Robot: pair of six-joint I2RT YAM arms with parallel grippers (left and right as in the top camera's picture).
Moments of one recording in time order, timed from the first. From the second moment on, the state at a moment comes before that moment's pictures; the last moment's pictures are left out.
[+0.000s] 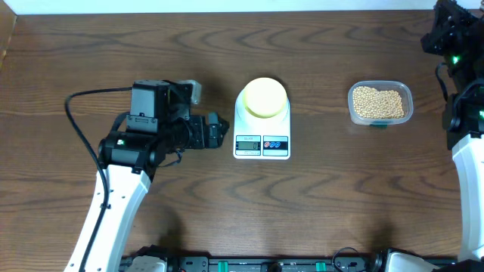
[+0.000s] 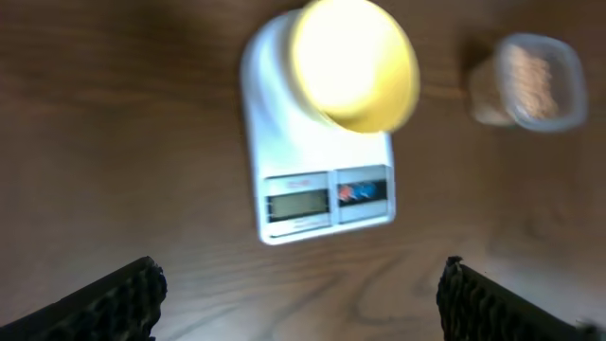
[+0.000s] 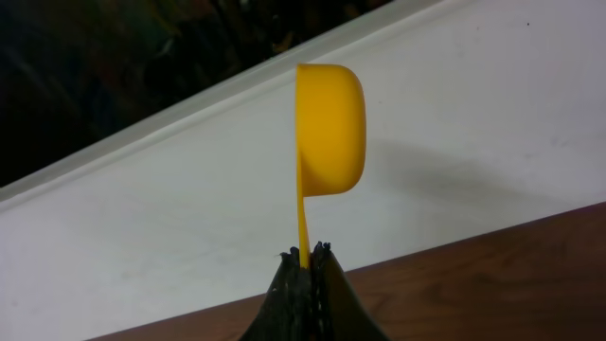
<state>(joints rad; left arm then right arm) -0.17 1.23 1.07 -0.78 0.43 -0.19 -0.21 1.38 1.22 0.09 -0.29 0.38</state>
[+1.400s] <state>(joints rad) -0.37 1.37 1.07 -0.69 0.16 -0.06 -0.21 1.38 1.22 0.09 -0.38 0.34</state>
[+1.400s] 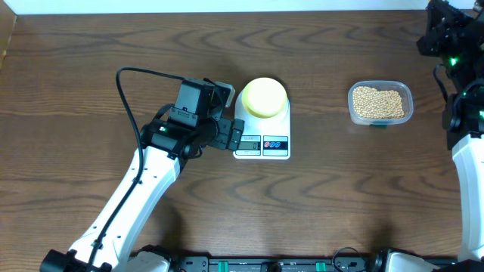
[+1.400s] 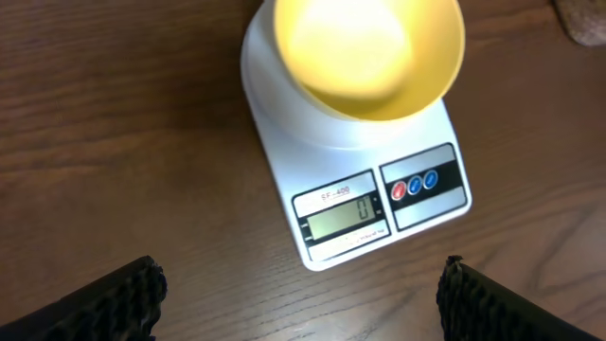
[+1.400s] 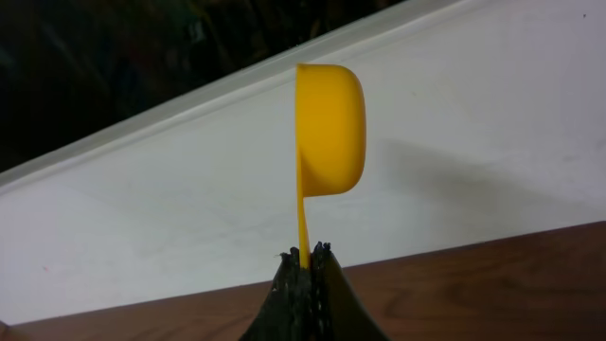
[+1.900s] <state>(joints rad) -0.37 1.37 1.07 -0.68 0.23 -0.03 -0.21 1.38 1.22 0.09 -0.38 0.32</state>
